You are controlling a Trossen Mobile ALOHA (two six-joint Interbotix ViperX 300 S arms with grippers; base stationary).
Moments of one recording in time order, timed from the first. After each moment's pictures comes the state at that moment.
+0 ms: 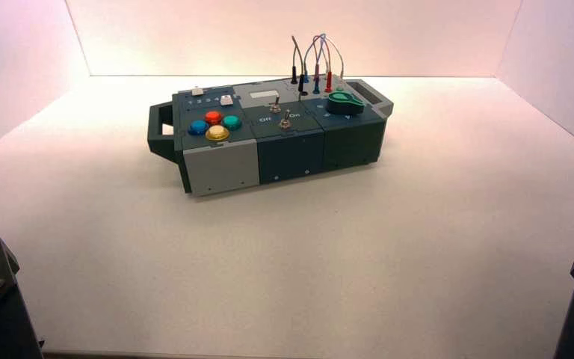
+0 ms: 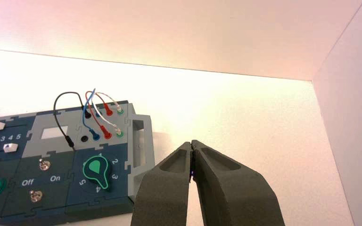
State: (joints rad) left arm 0.02 -0.43 0.88 -0.68 0.29 0.82; right arm 0.14 -0.70 1.00 -0.03 0.19 0.04
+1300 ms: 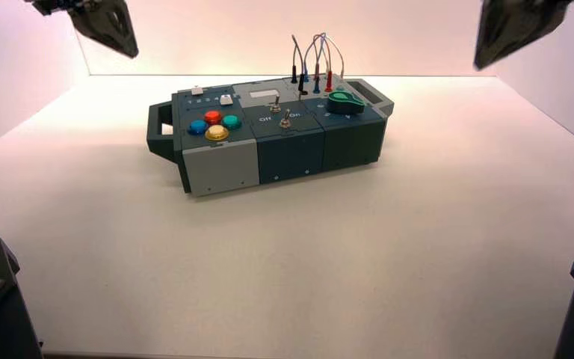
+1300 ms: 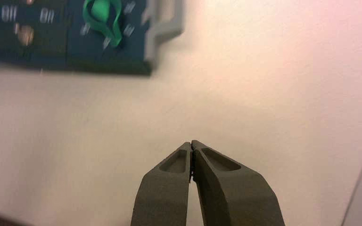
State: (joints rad) left arm 0.03 -0.05 0.60 -0.50 0.75 0.68; right arm 0.27 -0.50 0.89 -0.01 0.78 -0.07
